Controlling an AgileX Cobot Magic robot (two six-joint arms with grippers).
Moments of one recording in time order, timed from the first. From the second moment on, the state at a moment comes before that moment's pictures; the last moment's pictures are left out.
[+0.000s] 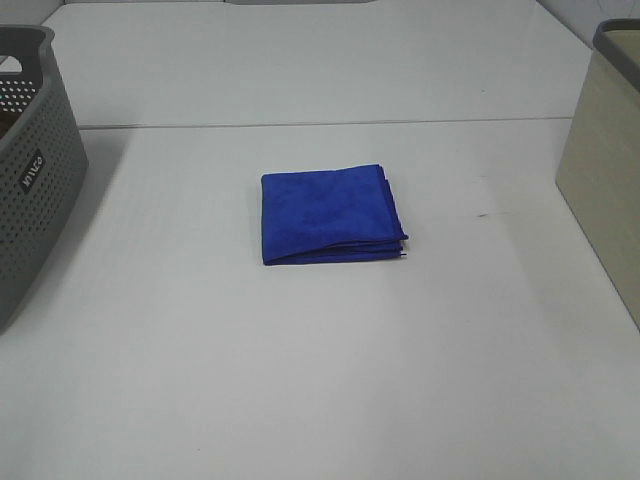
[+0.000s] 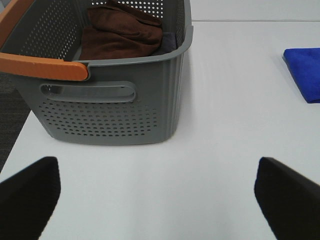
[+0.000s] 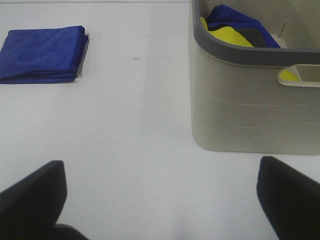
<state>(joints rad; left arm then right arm) 0.06 -0.01 -0.50 0.00 1.04 0.00 -0.01 0.00 -0.50 0.10 1.07 -0.08</state>
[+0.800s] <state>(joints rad) 0.06 -0.01 -0.50 0.00 1.04 0.00 -0.01 1.25 -1.32 0.15 1.15 -0.04</state>
